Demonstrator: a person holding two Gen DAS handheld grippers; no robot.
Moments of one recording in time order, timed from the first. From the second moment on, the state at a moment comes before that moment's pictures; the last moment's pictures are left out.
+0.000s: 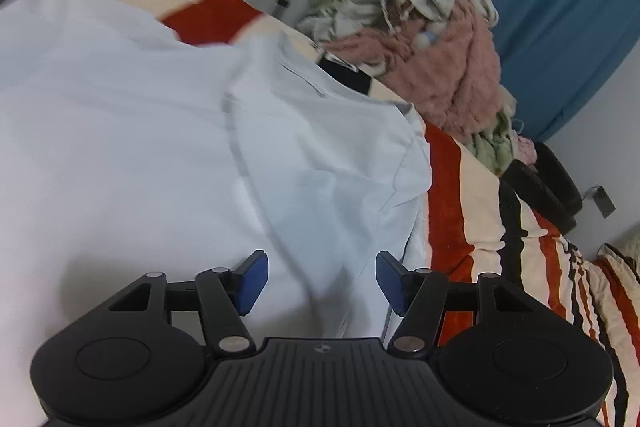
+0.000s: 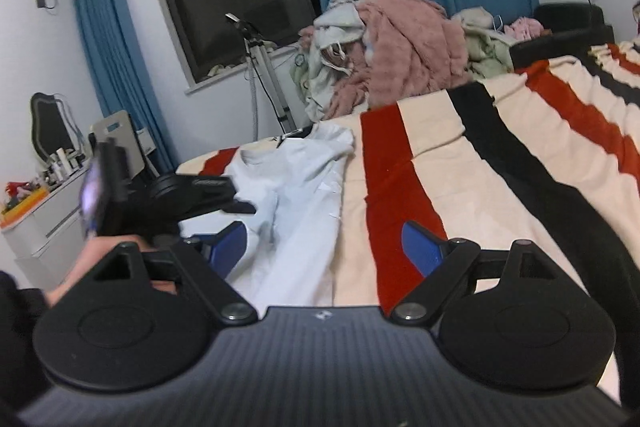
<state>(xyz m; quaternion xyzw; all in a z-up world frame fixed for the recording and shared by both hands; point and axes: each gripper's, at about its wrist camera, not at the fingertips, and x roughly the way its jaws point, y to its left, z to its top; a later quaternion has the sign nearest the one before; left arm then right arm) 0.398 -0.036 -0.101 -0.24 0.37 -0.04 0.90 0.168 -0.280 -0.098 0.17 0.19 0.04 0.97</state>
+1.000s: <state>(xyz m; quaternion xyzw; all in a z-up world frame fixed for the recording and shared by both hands) 0.198 0.002 -0.089 -0.15 0.42 -0.09 0.89 0.174 -0.281 -0.115 0.20 0.19 0.06 0.96</state>
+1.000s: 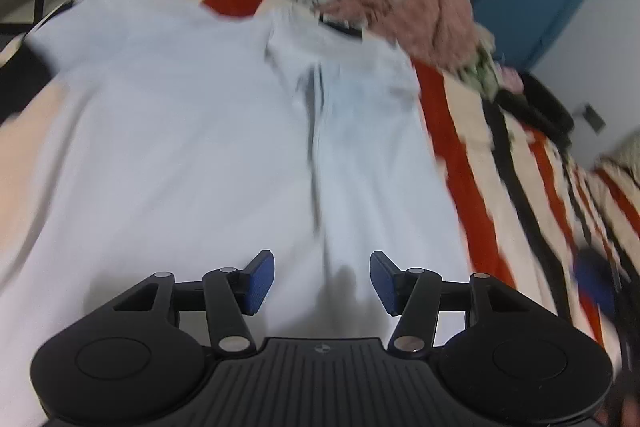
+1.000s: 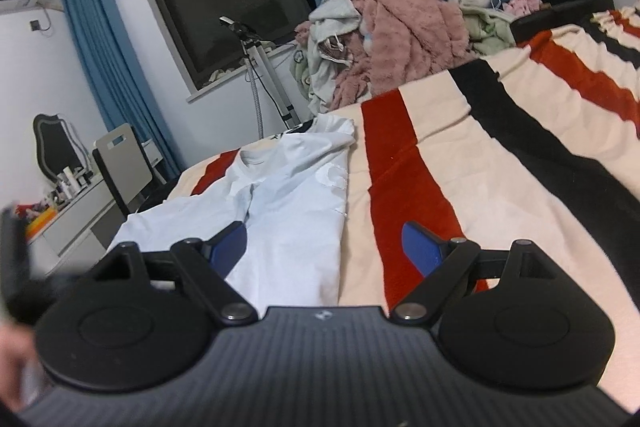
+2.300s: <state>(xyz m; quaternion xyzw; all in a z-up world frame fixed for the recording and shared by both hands) -0.031 -0.026 -0.026 0.00 0.30 -0.12 0.95 0.044 -0.203 -0.070 0.14 0.16 0.06 0.97</state>
